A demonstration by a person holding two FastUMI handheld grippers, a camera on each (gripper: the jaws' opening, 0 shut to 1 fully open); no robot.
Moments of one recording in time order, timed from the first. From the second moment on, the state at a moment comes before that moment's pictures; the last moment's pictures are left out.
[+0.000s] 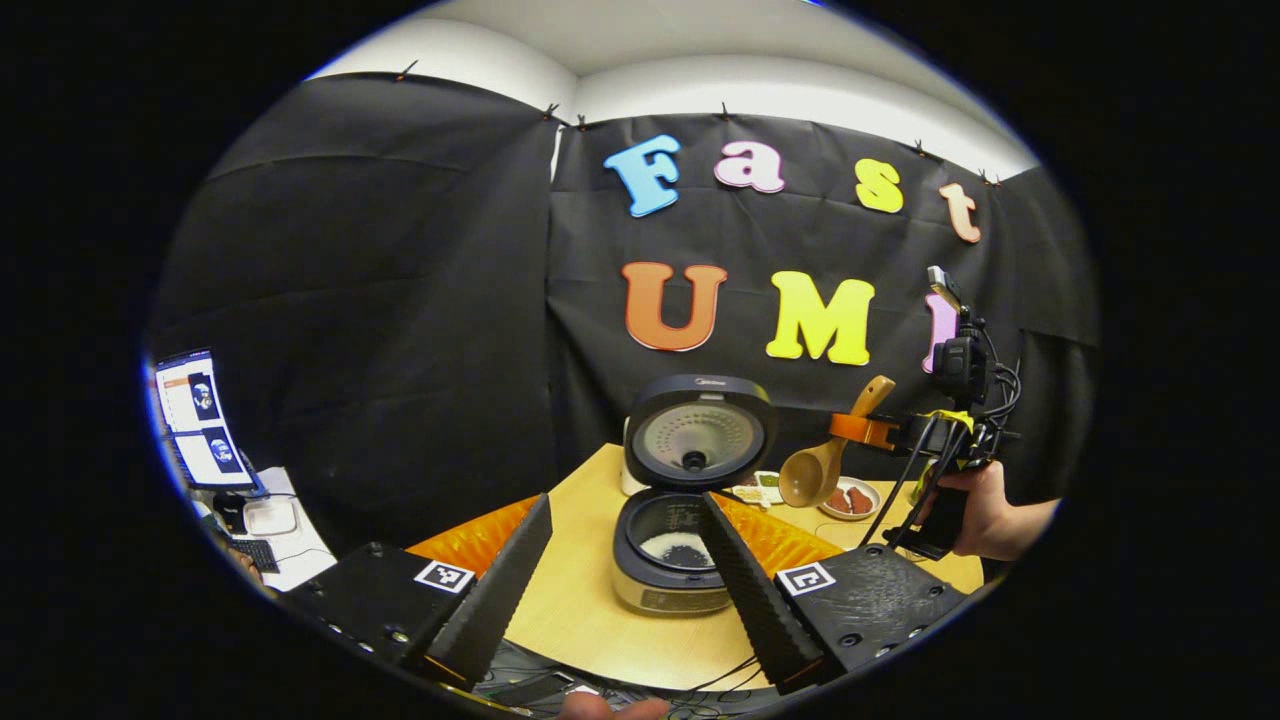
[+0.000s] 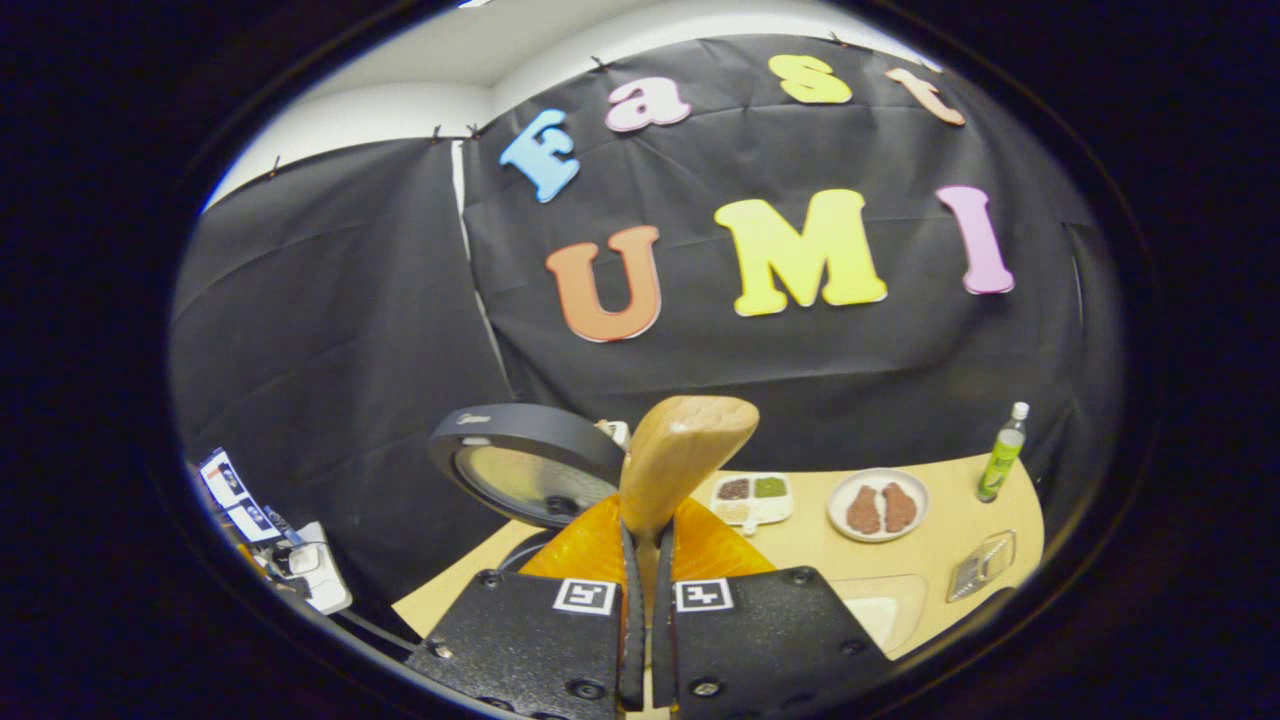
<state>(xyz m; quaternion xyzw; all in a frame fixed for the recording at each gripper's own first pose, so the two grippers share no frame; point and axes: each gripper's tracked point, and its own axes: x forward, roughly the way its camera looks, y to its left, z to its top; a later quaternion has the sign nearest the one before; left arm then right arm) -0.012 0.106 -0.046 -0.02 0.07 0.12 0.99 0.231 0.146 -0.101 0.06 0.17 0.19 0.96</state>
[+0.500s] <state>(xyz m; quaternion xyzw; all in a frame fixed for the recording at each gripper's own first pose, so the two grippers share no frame) 0.052 0.009 -0.043 -0.03 0.06 0.06 1.00 0.248 -0.100 -0.132 0.06 0.19 0.03 0.98</state>
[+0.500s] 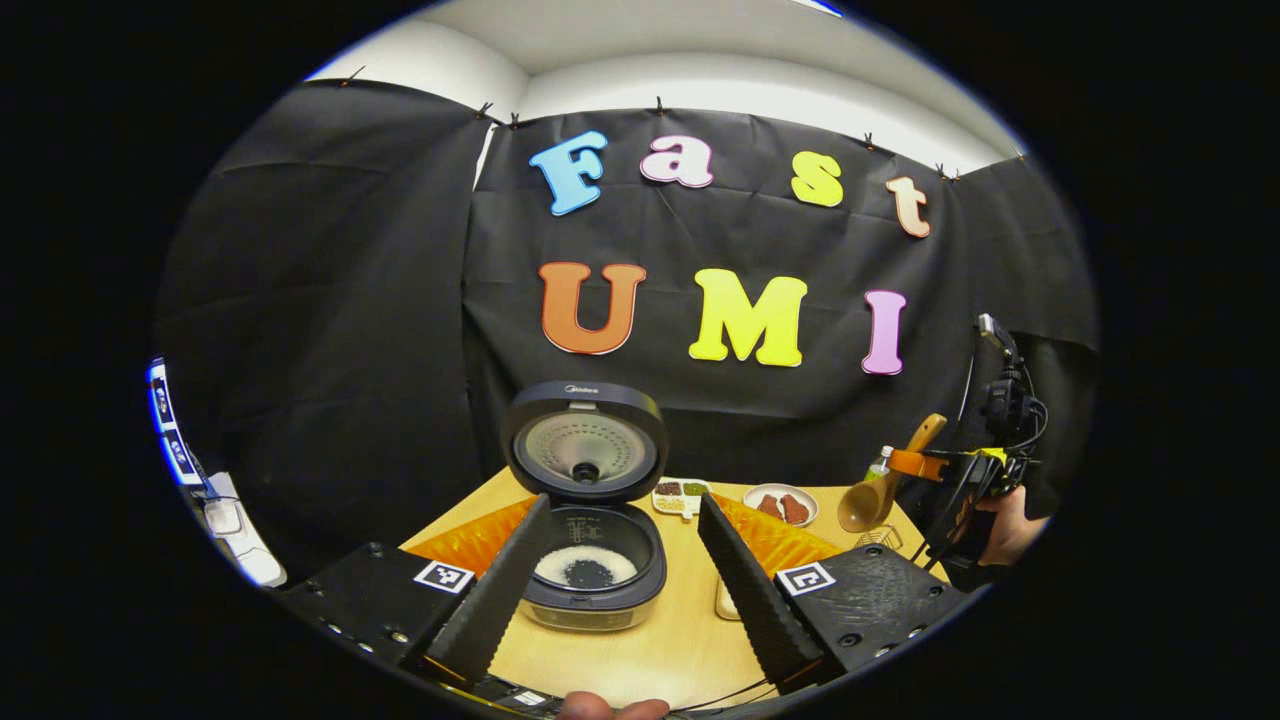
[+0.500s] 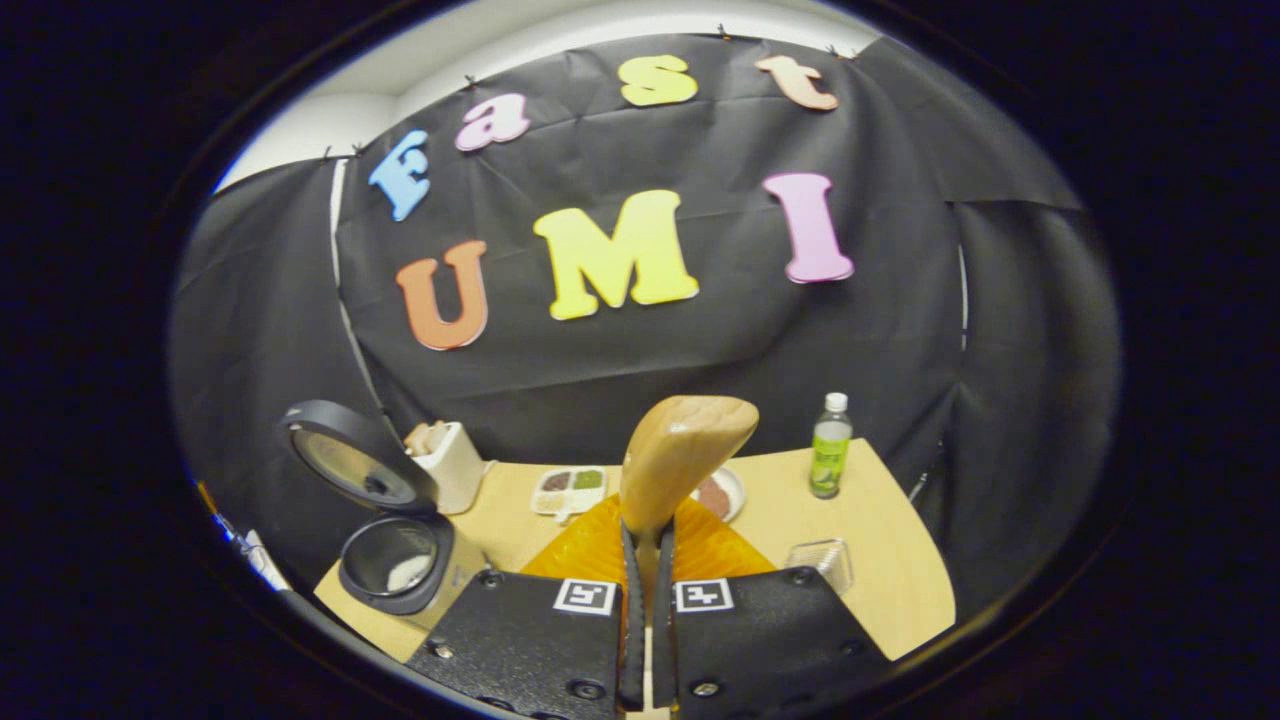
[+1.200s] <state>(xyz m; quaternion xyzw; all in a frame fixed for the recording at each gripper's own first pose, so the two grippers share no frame) 0.065 -0.001 -0.056 0.00 0.09 0.10 0.99 0.314 -0.247 -0.236 0.07 0.24 -0.08 0.97</state>
